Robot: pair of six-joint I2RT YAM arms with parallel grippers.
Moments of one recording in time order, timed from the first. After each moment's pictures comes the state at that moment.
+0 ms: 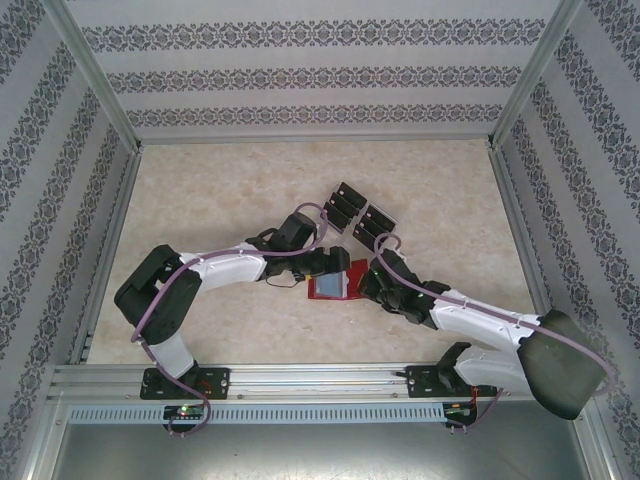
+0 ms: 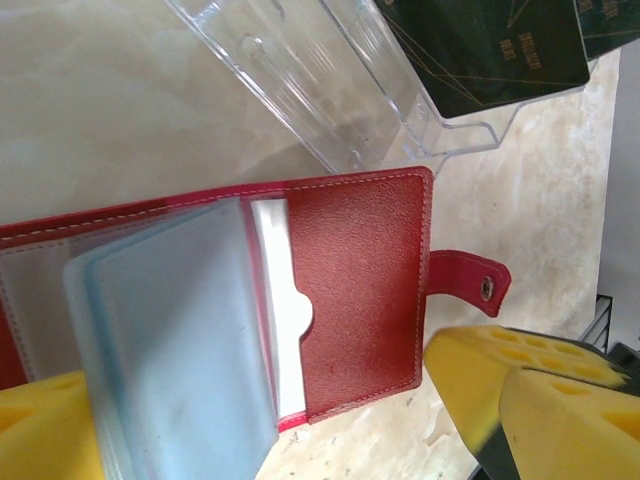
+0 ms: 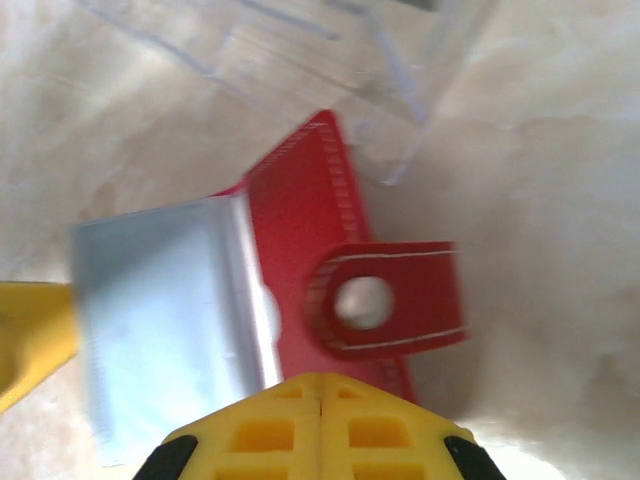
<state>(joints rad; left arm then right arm) -0.71 1.72 0.97 -0.10 0.38 -0.86 0.71 1.16 0.43 -0.15 0.07 1.07</state>
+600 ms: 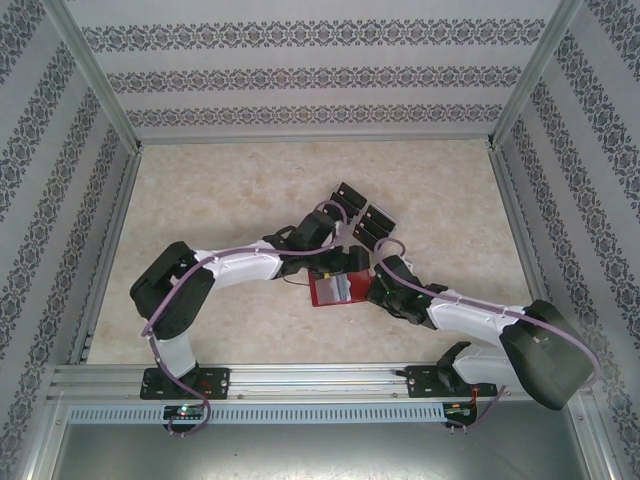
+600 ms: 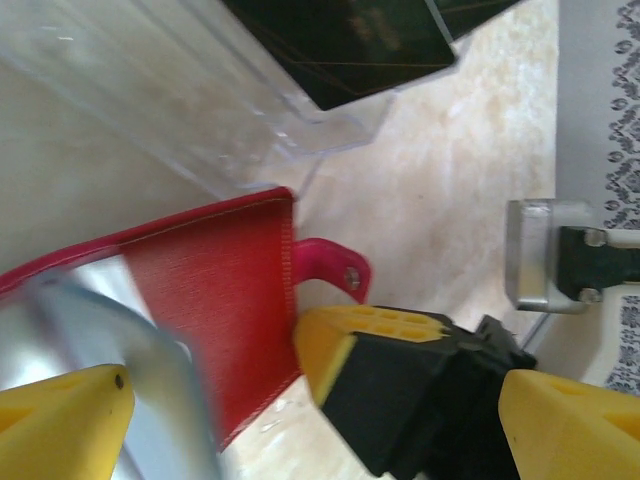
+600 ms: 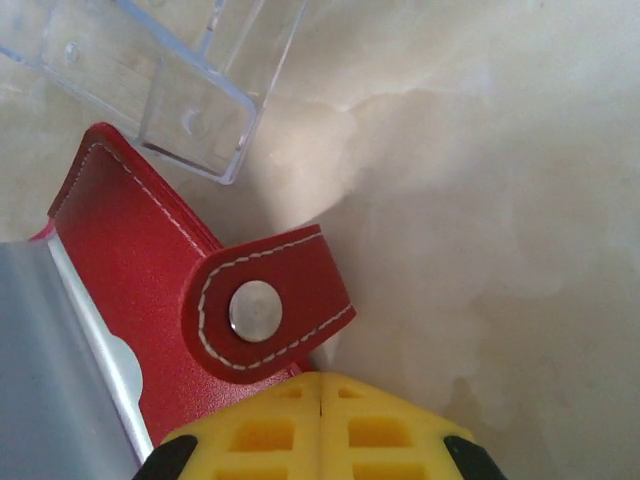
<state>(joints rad) -0.79 1.81 1.10 -0.07 0.39 -0.90 0.65 1.23 0.36 -0.08 0.06 1.04</state>
